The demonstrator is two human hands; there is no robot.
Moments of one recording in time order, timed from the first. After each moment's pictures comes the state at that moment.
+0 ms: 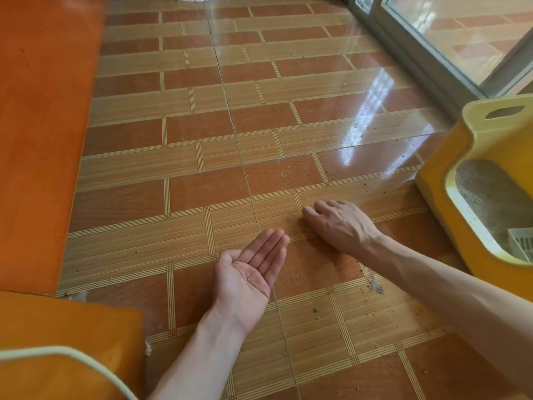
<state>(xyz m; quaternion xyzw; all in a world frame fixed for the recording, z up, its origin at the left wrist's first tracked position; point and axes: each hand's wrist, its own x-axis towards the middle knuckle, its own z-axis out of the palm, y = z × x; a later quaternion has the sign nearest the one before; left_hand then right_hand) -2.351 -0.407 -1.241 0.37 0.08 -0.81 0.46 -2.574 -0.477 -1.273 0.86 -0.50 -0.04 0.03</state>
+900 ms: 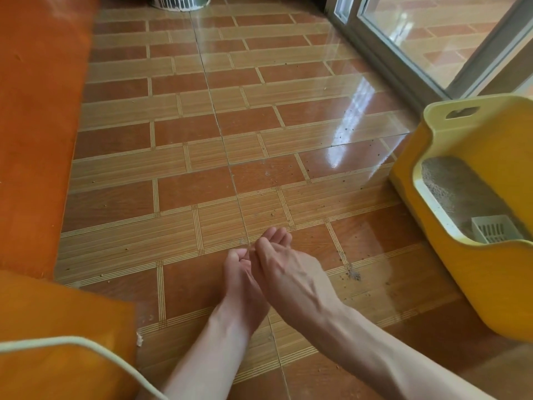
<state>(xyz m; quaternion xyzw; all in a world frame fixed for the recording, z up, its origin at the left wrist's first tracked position) -2.382 -0.393 -1.247 0.35 0.09 -0.82 0.43 -2.468 -0.365 -1.209 0.79 -0.59 0.14 -0.11</state>
